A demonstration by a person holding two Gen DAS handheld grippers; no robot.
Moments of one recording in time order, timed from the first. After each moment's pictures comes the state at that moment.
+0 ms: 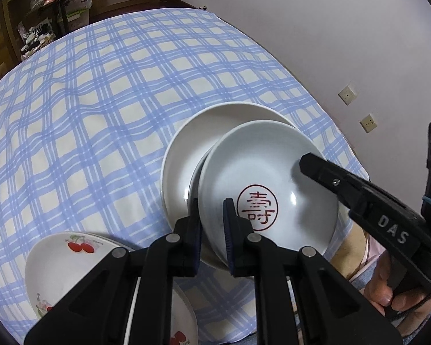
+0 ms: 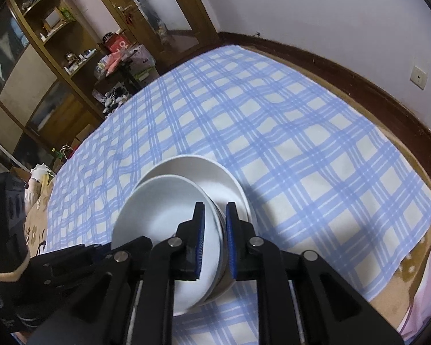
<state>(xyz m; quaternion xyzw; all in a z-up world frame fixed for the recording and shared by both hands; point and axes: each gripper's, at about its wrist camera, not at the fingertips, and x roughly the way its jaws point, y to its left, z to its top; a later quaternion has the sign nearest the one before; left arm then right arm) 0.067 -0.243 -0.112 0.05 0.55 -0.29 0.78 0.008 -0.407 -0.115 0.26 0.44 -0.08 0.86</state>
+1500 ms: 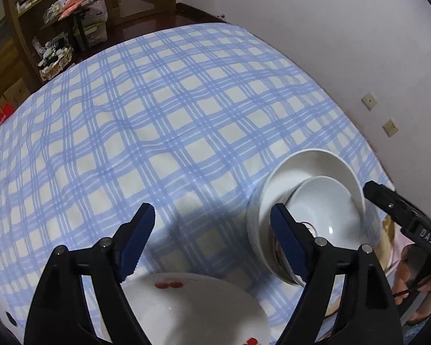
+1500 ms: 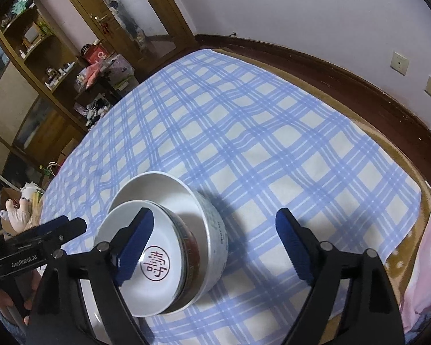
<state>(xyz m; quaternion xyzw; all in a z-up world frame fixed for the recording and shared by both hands) 0.125 -0.206 -0.092 0.10 0.54 -0.25 0.80 0.004 -0.430 -0.116 0.27 0.44 -0.13 0.85</state>
